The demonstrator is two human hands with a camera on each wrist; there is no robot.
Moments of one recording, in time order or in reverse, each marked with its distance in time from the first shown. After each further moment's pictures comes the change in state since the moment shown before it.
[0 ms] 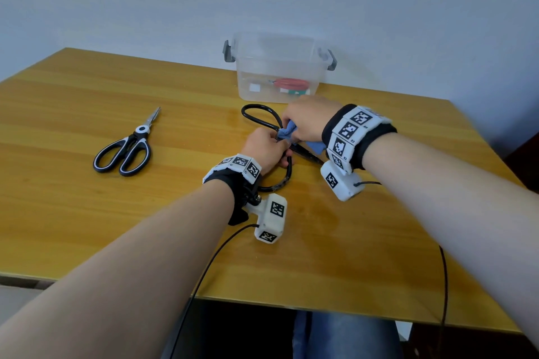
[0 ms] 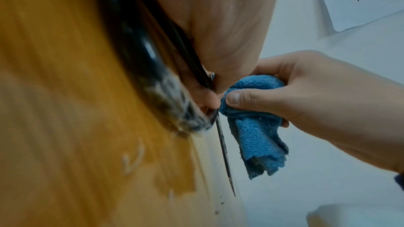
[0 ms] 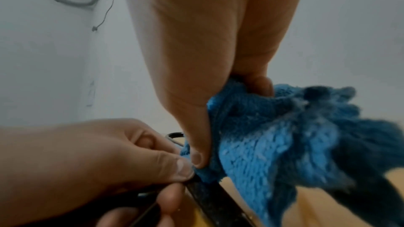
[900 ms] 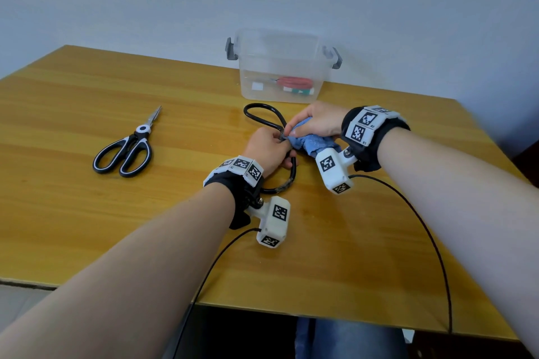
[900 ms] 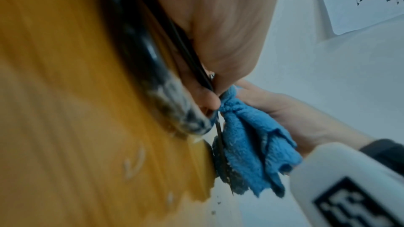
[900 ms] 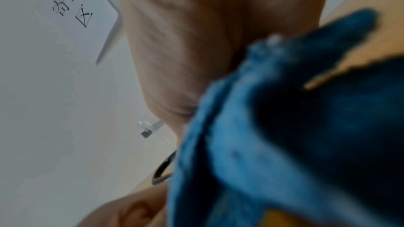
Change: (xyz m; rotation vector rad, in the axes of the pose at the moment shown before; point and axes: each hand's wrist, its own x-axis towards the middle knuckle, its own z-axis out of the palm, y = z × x) left_hand 0.001 -0.002 -0.001 -0.028 0.000 0.008; right_hand 0.005 0.026 0.019 0.749 -0.140 0.111
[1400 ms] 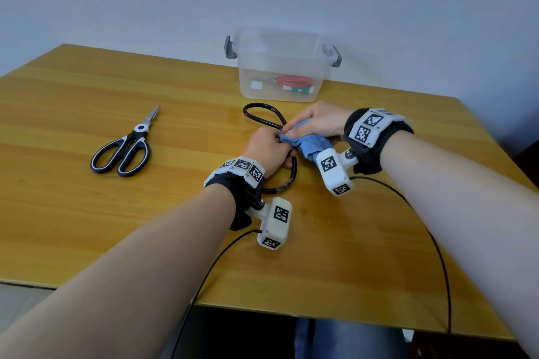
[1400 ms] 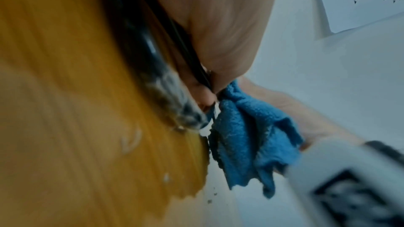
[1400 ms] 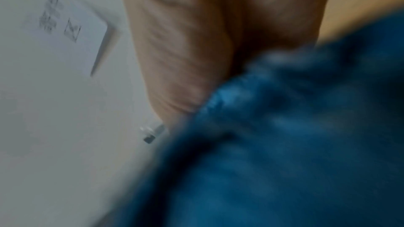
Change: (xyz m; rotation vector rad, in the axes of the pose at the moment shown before) left_hand 0.000 0.000 0.002 0.063 0.023 0.016; right_hand -0.003 0.004 0.003 0.239 0.000 0.043
